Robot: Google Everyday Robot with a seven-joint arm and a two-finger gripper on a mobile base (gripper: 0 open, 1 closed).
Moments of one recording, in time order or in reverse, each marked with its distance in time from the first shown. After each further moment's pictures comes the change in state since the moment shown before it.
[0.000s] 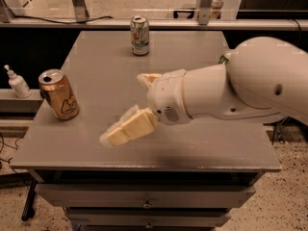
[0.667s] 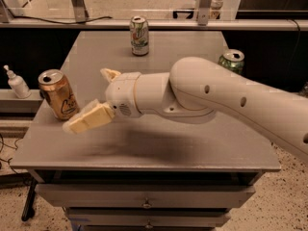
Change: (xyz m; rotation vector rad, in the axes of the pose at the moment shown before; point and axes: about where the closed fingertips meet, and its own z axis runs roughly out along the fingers) arm -0.031 -0.021 0.106 -0.032 -0.192 -0.067
